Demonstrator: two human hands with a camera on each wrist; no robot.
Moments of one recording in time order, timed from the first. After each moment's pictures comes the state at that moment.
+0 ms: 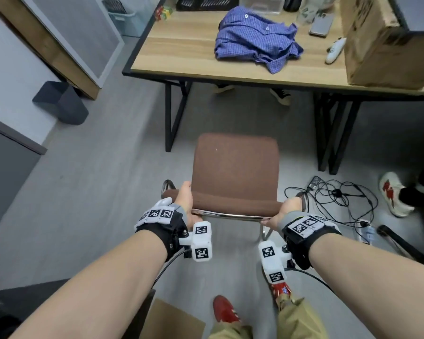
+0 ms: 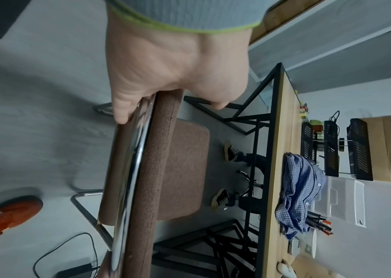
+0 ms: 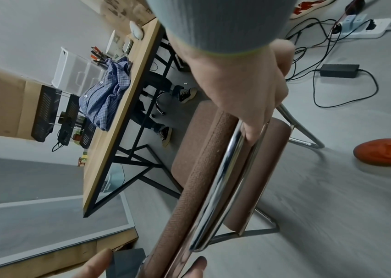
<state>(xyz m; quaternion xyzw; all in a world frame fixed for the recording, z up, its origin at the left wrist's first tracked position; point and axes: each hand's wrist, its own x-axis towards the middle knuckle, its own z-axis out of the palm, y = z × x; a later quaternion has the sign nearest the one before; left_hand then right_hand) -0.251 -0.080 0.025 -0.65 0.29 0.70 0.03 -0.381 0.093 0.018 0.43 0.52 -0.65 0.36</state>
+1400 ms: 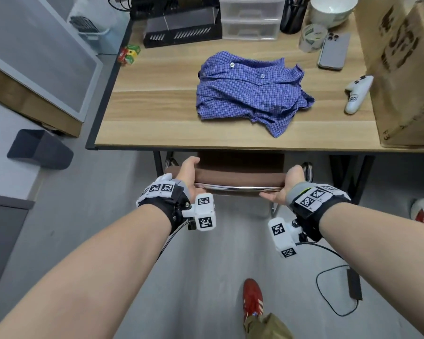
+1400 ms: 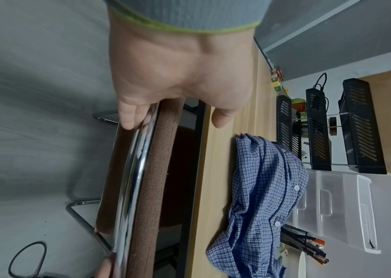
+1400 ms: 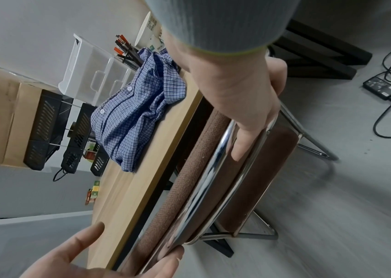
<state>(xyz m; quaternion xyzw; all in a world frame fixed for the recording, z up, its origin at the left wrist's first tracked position) -0.614 -0.326 0.007 -0.65 0.32 0.69 0.05 -0.743 -0.127 -0.020 0.45 0.49 -0.64 0.38</state>
